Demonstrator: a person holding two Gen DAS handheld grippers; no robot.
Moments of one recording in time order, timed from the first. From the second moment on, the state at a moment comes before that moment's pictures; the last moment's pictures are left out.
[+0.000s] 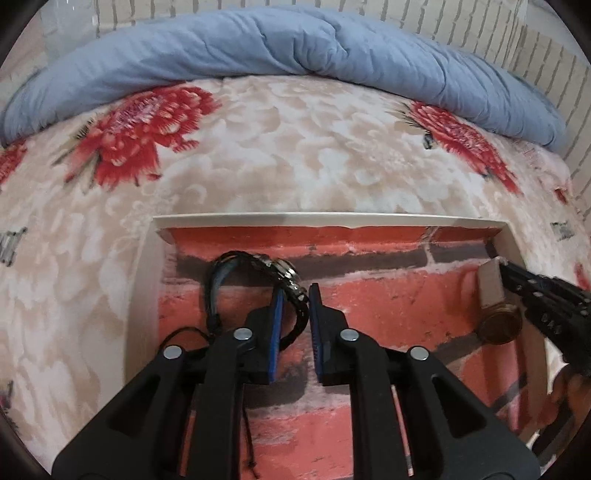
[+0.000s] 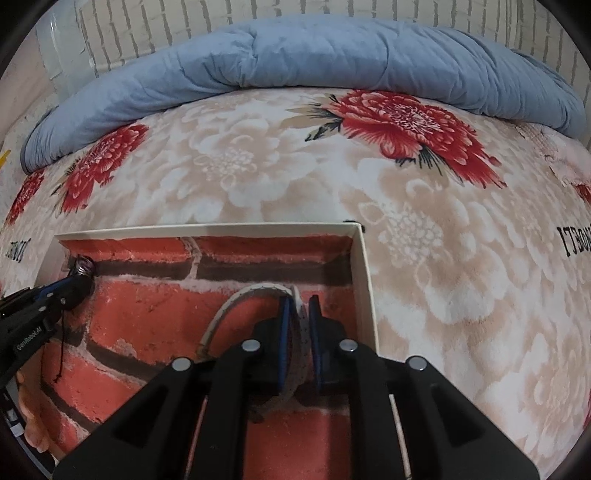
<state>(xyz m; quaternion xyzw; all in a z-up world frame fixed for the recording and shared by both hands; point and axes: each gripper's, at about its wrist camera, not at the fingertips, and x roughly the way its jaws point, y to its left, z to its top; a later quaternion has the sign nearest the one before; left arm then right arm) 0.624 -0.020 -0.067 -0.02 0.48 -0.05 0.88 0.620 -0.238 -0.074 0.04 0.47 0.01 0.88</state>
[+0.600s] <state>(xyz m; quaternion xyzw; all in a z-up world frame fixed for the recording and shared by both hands) 0.493 -0.012 0.026 -0.02 0.41 -0.07 0.91 0.502 -0.259 0.011 0.02 0.39 0.03 0.92</state>
